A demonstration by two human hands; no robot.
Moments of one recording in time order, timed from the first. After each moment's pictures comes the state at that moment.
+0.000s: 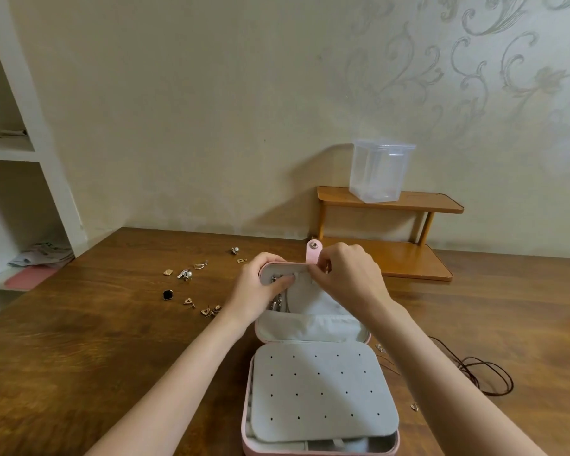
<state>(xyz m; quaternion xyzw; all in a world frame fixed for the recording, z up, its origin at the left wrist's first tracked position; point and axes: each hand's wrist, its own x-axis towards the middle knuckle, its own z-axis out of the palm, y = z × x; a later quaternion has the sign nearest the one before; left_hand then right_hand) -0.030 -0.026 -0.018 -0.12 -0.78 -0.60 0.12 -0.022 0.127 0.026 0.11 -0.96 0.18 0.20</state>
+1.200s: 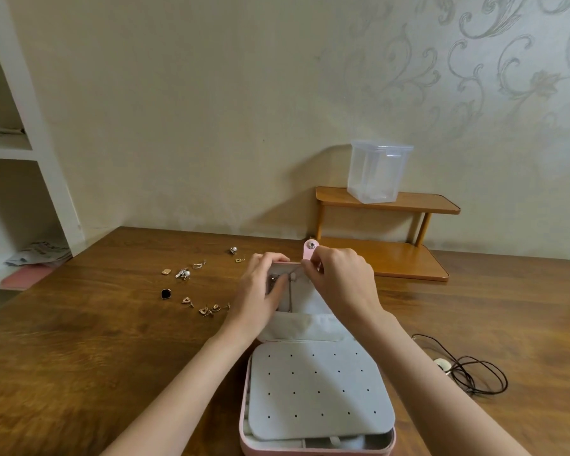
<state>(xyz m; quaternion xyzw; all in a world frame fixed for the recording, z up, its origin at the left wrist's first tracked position) -0.031 -0.020 -0.036 -0.18 -0.83 -0.43 0.30 -0.013 0.120 0.023 0.12 -0.95 0.15 0.25</state>
